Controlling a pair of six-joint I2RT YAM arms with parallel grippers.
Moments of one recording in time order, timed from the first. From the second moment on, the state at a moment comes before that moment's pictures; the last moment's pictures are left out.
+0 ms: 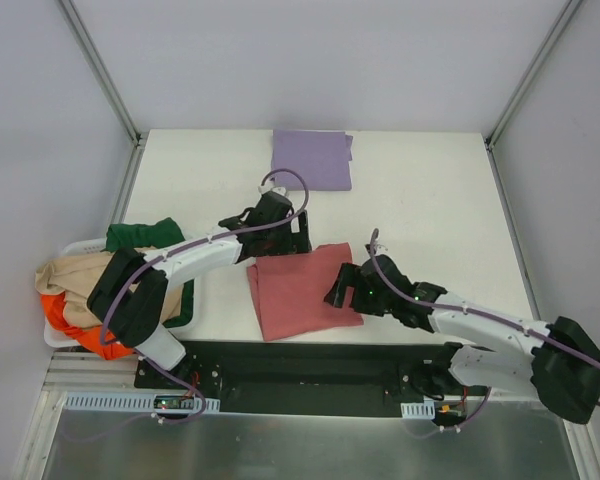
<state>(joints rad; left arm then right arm) -0.69 1.57 0.99 -0.32 -0.06 -0.72 0.88 1.14 0.49 -0.18 -0.01 0.96</state>
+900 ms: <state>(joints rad) -0.69 1.31 0.64 -0.51 -0.11 -0.86 0.71 1.49 0.80 -0.41 -0.01 0.56</state>
